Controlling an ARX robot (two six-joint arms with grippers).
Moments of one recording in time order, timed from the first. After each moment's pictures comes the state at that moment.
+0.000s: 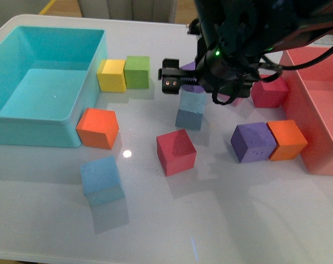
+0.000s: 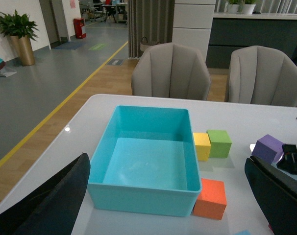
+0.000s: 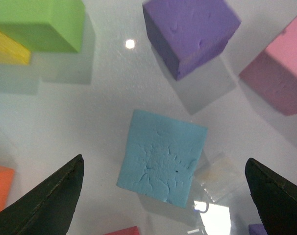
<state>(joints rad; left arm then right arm) 0.00 0.01 0.02 0.00 0.00 -0.01 0.44 2.30 1.43 0.04 0.17 0.29</state>
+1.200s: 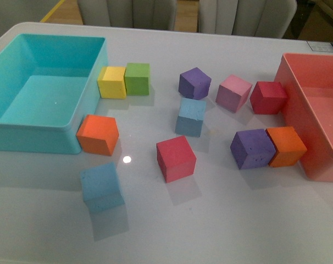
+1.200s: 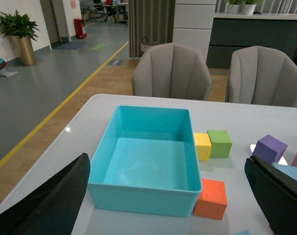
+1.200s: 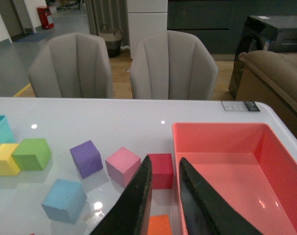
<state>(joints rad) 0.00 0.01 0.02 0.00 0.00 -0.01 0.10 1.09 0.15 0.92 0.09 0.00</state>
